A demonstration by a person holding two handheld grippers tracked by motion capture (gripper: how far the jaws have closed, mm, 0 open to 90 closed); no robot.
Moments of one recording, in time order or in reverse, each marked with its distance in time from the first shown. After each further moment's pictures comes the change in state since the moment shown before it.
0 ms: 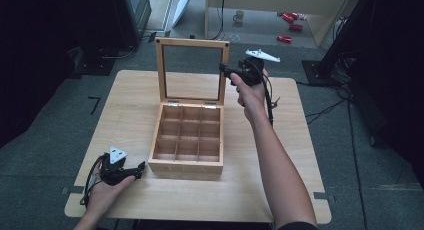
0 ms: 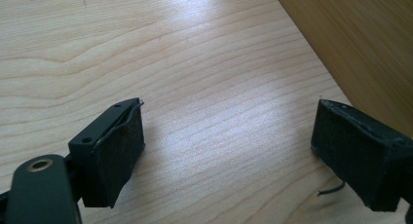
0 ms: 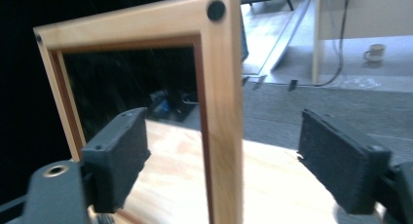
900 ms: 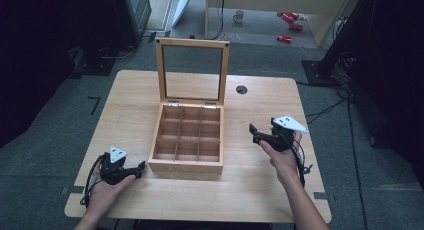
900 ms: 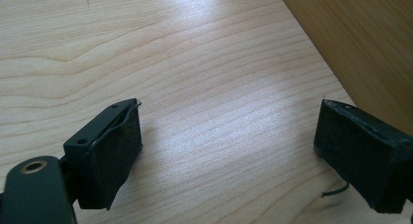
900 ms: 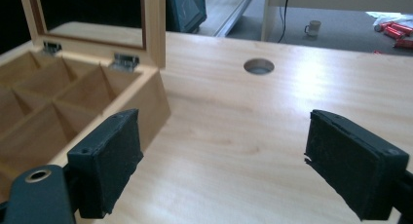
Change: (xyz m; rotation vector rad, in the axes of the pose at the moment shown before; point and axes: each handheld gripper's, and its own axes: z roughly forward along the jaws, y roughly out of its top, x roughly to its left) left arm 0.000 0.001 0.001 0.004 0.011 -0.006; right arm -0.034 -0.142 -0.132 0.088 -0.169 -0.118
